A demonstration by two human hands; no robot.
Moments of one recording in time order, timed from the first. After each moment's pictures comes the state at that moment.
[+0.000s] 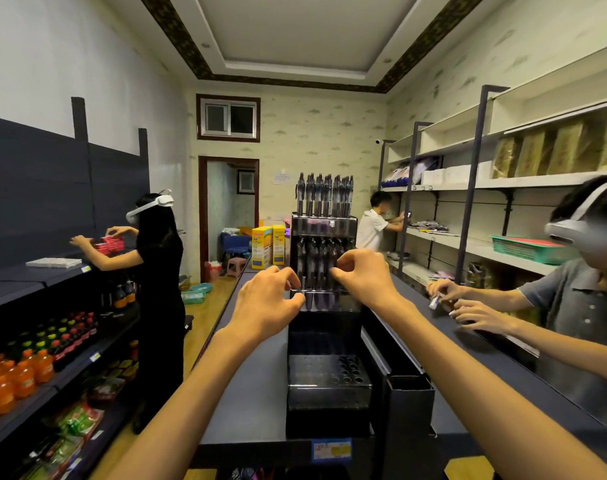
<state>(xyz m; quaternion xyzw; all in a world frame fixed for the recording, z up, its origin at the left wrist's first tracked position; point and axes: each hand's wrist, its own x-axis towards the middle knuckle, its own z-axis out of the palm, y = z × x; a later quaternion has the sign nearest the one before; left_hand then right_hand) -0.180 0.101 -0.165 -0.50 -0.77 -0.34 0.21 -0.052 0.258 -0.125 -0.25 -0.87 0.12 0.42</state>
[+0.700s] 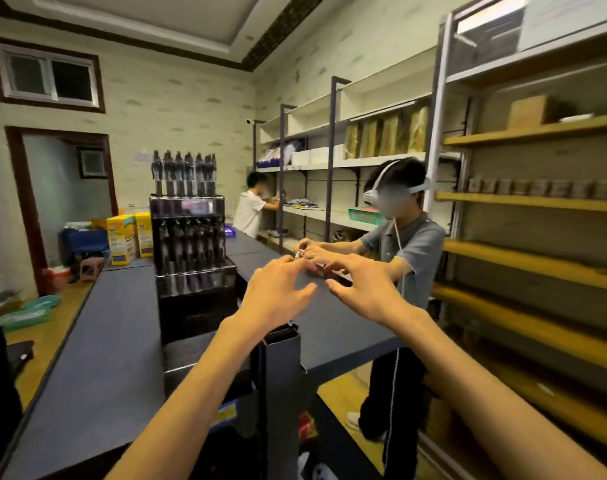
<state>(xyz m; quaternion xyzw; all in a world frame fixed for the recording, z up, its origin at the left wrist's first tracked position) -0.005 0.179 -0.165 -0.70 -0.62 -0.35 0.11 0.176 0.243 -0.157 -0.36 -0.86 -0.01 0.36</state>
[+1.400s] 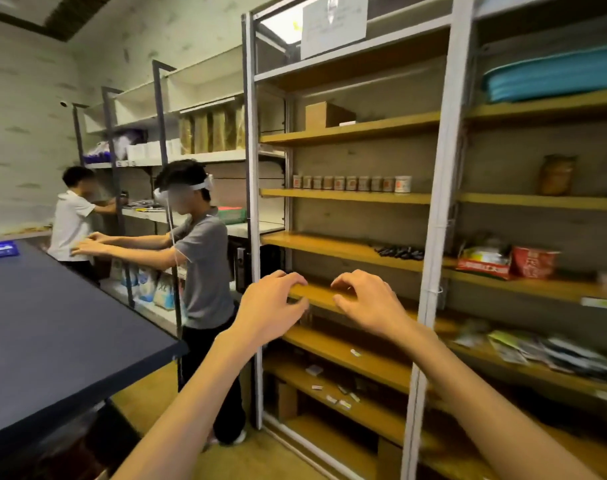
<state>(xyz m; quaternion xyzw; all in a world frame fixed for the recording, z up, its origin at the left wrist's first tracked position) 0.432 0.306 -0.189 -0.81 -0.47 -0.34 0.01 0.640 0.278 -0.179 -0.62 -0.74 -0.02 0.28</state>
